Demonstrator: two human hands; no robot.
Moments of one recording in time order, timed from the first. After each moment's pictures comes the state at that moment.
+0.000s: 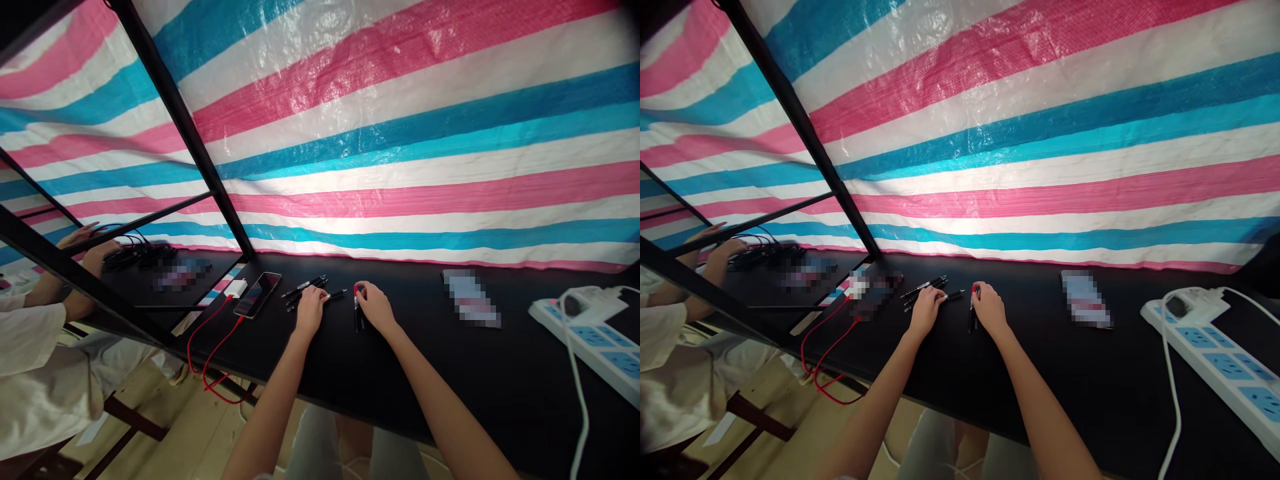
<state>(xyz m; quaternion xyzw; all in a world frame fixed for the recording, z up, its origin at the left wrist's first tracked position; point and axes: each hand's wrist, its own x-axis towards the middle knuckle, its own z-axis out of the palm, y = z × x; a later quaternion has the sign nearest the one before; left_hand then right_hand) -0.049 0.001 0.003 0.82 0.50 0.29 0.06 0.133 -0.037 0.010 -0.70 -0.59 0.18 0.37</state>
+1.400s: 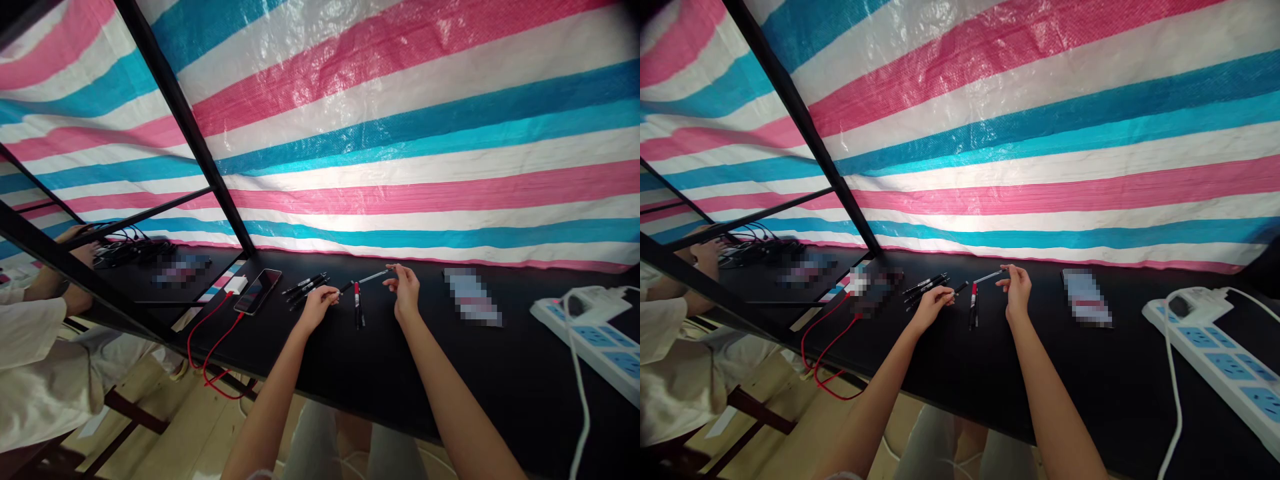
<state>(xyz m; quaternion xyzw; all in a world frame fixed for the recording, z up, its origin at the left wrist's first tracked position) -0.041 0.004 0.003 0.70 0.38 0.39 0.46 0.173 -0.025 0.015 -0.49 -0.26 0.31 0.77</state>
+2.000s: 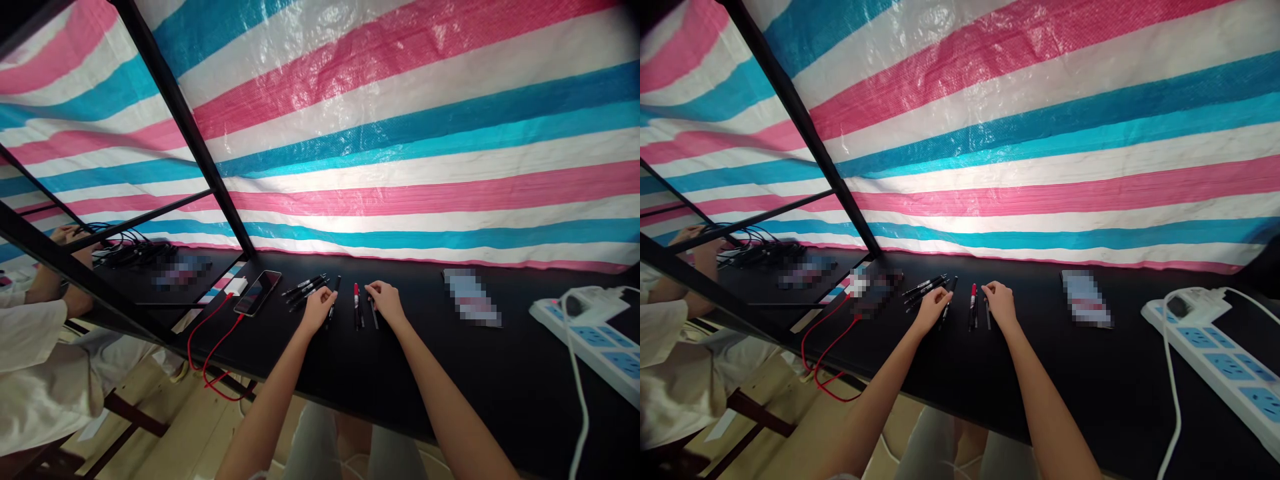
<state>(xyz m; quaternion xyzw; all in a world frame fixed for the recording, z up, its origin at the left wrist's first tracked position) -0.037 -0.001 0.005 0.73 0.46 0.38 0.35 0.162 -0.026 -0.006 -0.69 -0.53 0.26 0.42</state>
